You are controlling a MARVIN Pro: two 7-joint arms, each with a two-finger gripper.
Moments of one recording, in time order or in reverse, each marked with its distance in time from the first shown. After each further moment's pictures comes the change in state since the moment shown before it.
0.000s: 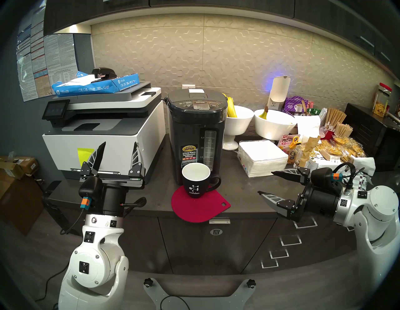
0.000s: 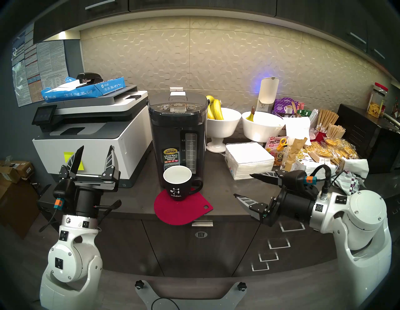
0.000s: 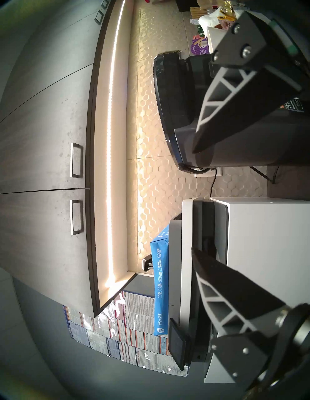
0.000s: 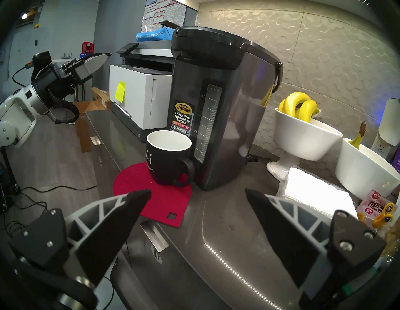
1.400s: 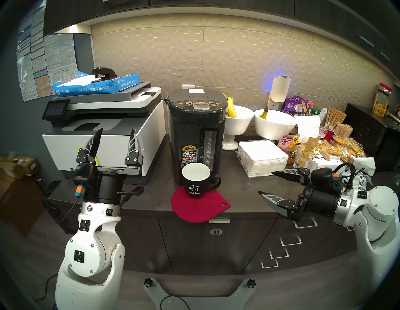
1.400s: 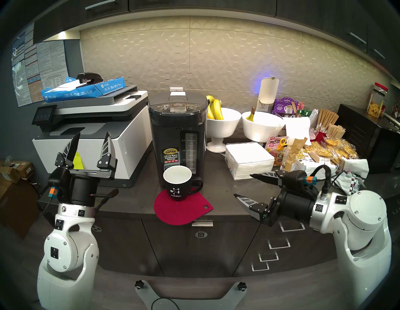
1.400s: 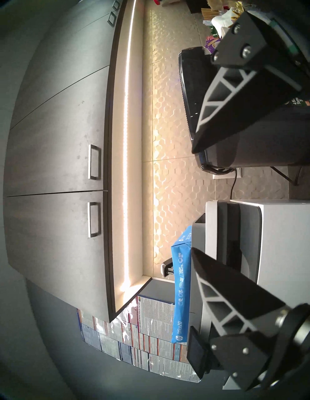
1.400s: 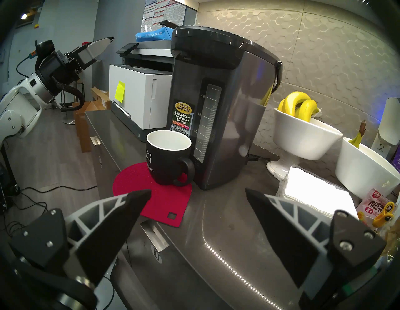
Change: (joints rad) left arm -0.095 0.018 -0.027 0.003 -0.046 -0.001 -0.033; right arm 0.000 -0.002 0.000 0.001 -0.001 0.000 0.001
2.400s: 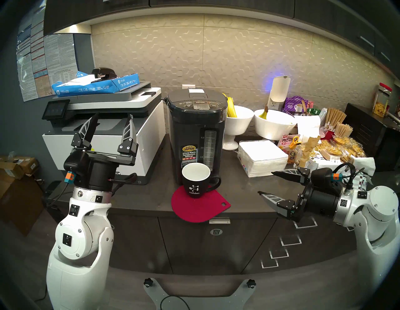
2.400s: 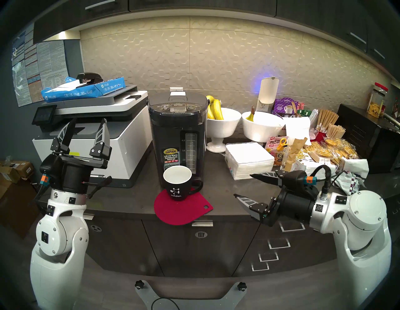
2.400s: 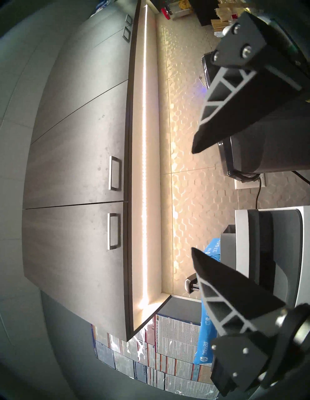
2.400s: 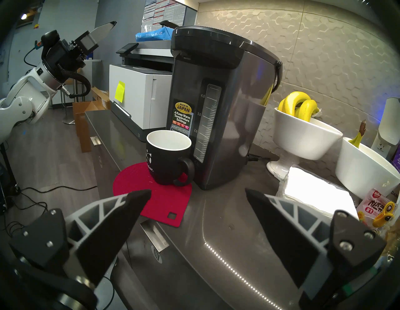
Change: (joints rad) left arm -0.094 0.088 -0.080 0.033 -0.144 -0.018 -0.127; right arm 0.000 -0.001 0.000 0.000 -0.001 0.000 0.001
